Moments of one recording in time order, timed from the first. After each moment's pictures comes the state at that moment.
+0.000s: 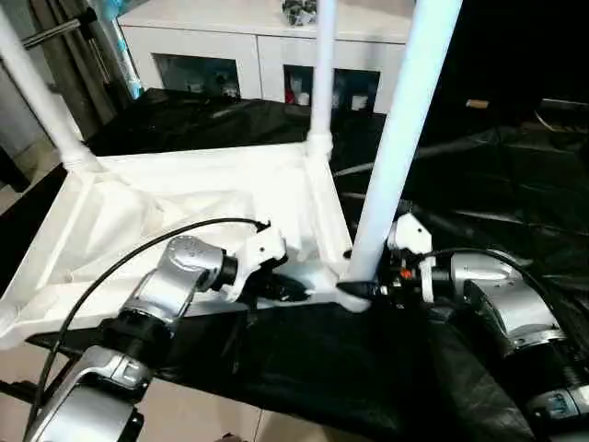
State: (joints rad) left arm -0.57 0.34 -0.31 0.52 0.00 0.19 -1.29; right arm -0.43 -0.42 0.19 0.36 0.15 0.18 1.21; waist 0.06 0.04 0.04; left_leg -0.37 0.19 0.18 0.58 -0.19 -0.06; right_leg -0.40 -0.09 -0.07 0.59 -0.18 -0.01
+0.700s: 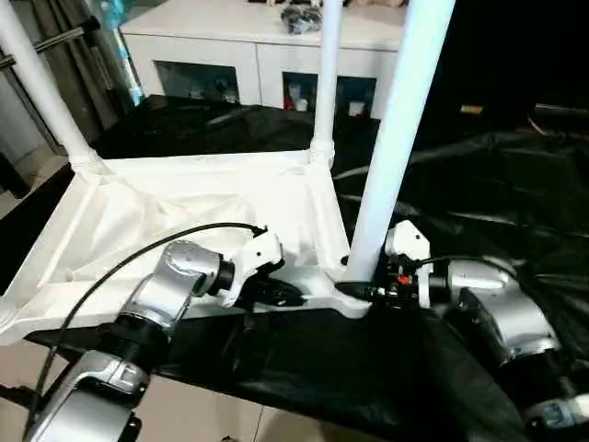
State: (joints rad) left arm -0.56 0.31 -0.29 0.54 0.01 0.21 -1.21; right arm -0.39 -0.36 0.14 0.36 0.14 0.18 1.08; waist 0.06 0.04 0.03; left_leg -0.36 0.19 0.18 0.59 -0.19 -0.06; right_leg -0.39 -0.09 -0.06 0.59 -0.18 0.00
